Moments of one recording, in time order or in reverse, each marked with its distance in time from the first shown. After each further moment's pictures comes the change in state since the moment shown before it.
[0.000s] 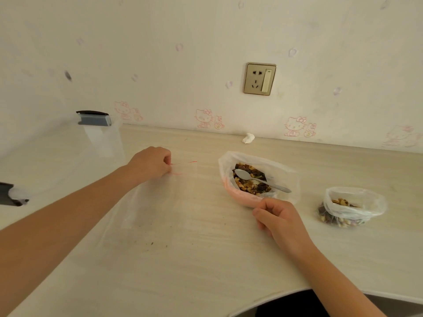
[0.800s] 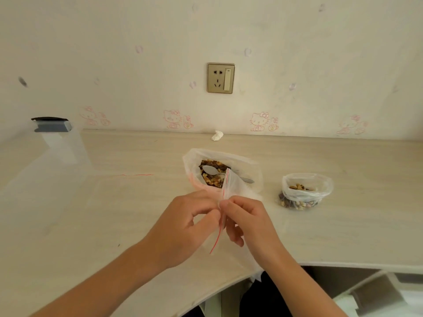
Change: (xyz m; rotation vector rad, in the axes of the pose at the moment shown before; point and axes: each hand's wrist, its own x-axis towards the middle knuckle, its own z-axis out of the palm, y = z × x) left_hand -0.190 0.165 0.011 -0.811 -0.015 0.626; right_hand -0.048 -0.050 -0.002 0.359 -0.003 -0.017
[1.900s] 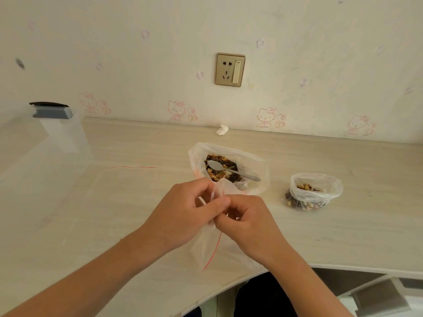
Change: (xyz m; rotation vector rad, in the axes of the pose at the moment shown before) left_hand 0.008 -0.011 -0.012 -0.069 0.054 -0.234; right_hand 0.005 -0.004 0.012 -0.358 -0.101 -0.145
